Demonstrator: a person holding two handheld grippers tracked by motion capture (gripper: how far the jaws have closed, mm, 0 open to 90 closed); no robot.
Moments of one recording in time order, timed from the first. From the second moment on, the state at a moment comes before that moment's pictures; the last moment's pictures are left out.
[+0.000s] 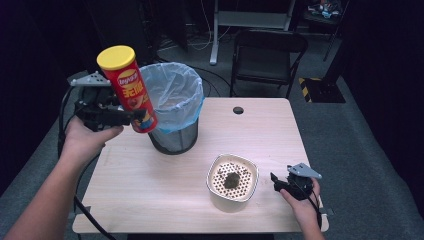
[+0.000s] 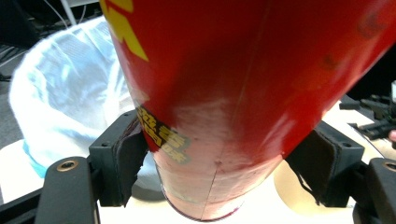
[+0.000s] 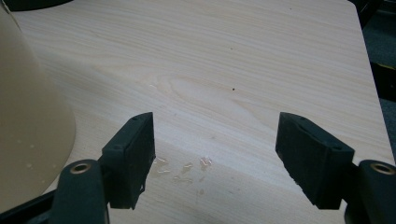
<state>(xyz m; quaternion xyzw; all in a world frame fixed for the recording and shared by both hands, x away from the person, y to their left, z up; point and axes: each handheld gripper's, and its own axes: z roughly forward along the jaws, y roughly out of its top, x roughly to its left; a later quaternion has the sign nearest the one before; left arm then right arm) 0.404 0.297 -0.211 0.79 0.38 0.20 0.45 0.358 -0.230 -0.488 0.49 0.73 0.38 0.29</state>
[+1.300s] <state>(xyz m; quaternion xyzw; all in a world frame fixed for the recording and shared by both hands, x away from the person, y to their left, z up) 0.530 0.278 -0.233 0.73 0.50 0.24 0.41 0.361 -0.235 -0.494 0.49 0.74 0.37 0.28</state>
